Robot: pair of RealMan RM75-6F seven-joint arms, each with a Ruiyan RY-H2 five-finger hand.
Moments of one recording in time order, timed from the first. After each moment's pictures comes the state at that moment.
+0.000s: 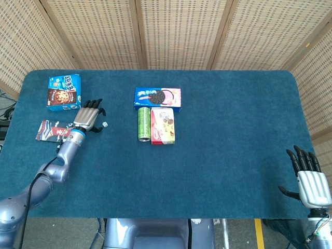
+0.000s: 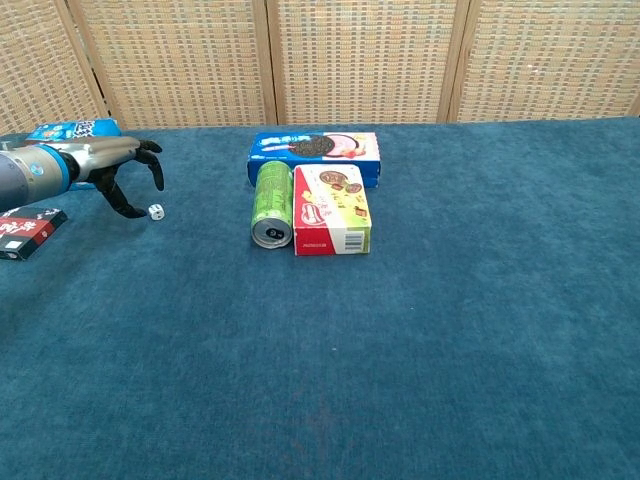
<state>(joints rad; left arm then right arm) -0.90 -1.79 -0.21 -0.54 1.24 0.56 -0.13 0.08 -1.14 0.07 -1.58 -1.46 1.45 -0.05</state>
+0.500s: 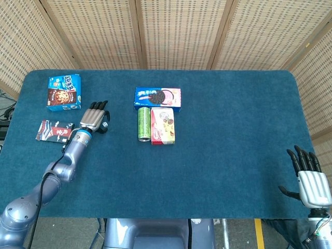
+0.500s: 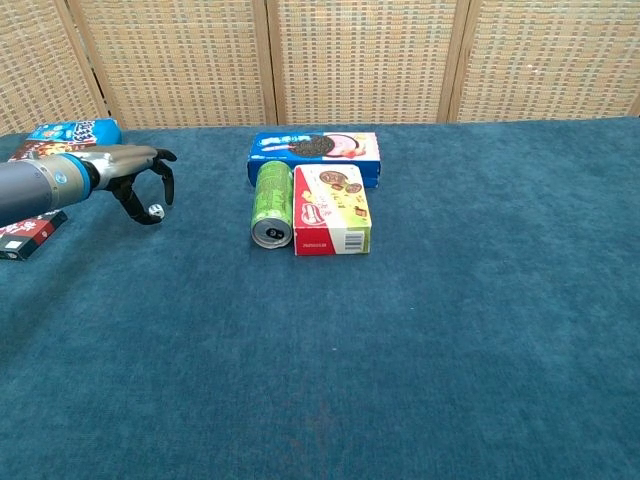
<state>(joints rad) -0.93 -1.86 -0.20 -0.45 1.26 0.53 -0.15 0.08 -1.14 0.07 -1.58 -1.46 1.45 -0.05</state>
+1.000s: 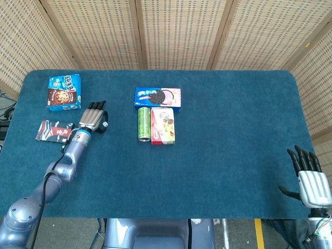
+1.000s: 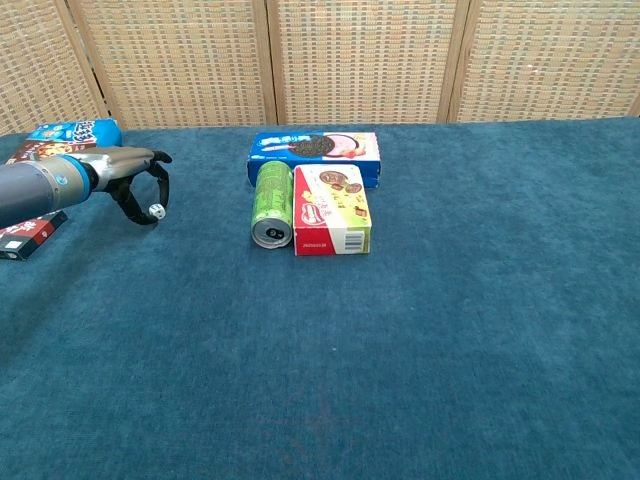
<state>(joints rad) -0.94 -1.88 -0.21 -0.41 1.24 0.51 -0.14 0.08 -1.14 0.07 -1.58 -1.45 1.45 -0.05</state>
